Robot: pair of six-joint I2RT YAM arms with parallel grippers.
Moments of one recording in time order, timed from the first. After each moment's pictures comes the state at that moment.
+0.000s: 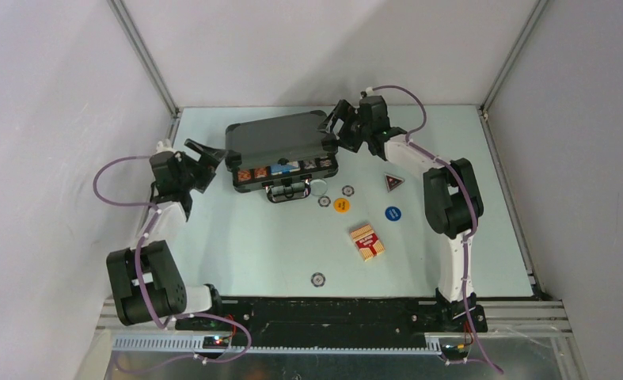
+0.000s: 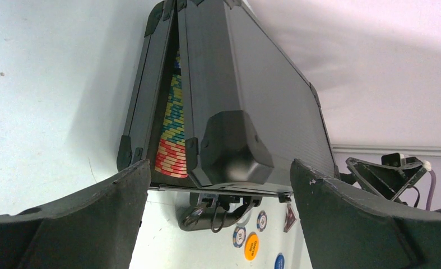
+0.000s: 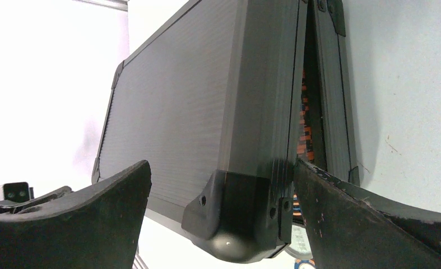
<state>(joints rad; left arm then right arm) 0.24 1.31 0.72 0.16 0.37 -0.86 0.42 2.09 1.63 -0.02 -0.31 0.89</state>
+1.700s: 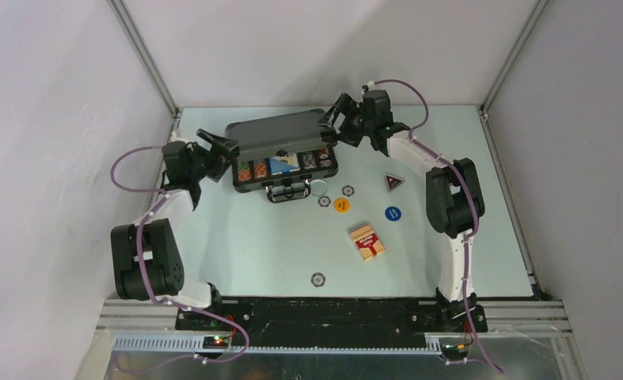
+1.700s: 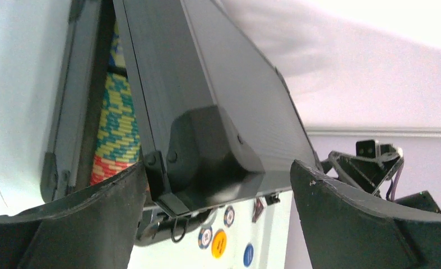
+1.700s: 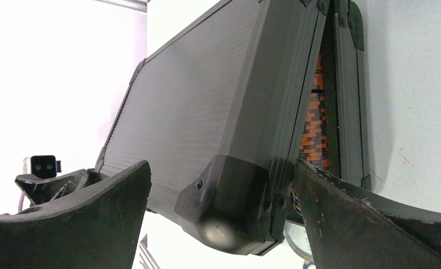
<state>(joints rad) 0.16 1.47 0.80 0.31 0.41 -0.99 0.40 2.09 1.68 -0.04 -0.36 0.88</state>
